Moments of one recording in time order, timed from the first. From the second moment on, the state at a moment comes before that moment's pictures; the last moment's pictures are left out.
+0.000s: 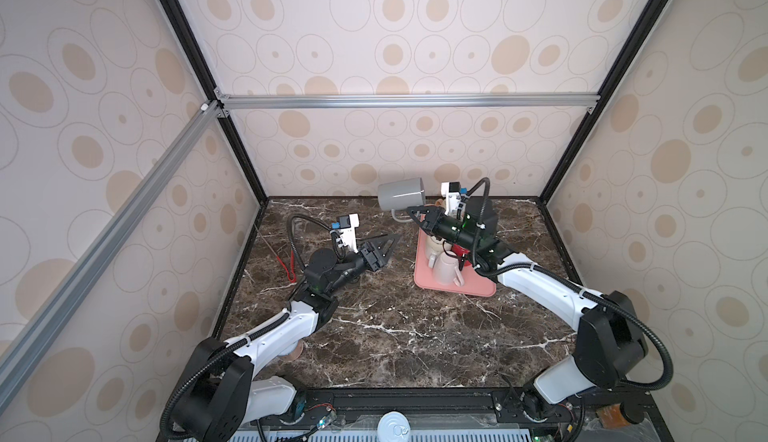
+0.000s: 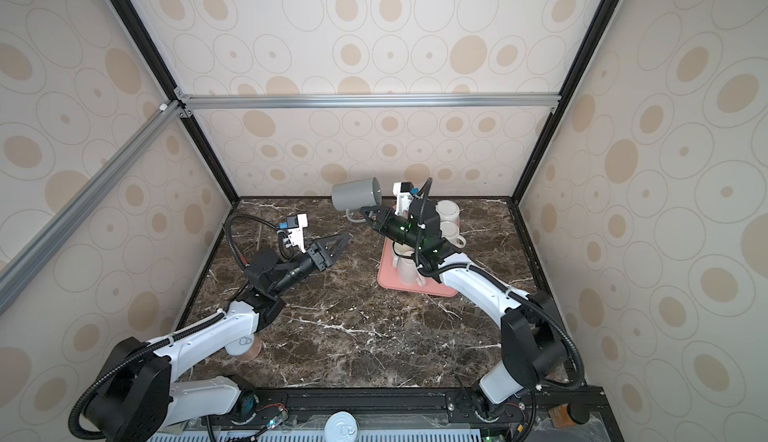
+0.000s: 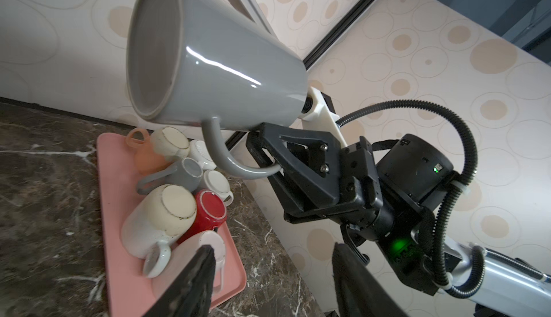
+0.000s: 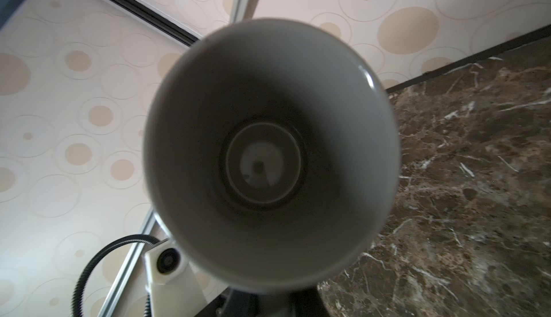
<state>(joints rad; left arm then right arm) -0.46 1.24 0.61 0.74 0.39 -0.84 0.54 1.59 1.20 0.26 -0.38 0.97</state>
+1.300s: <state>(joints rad) -0.37 1.17 0.63 0.27 0.04 -0.40 0.65 2.55 2.44 -0.72 0.27 0.24</state>
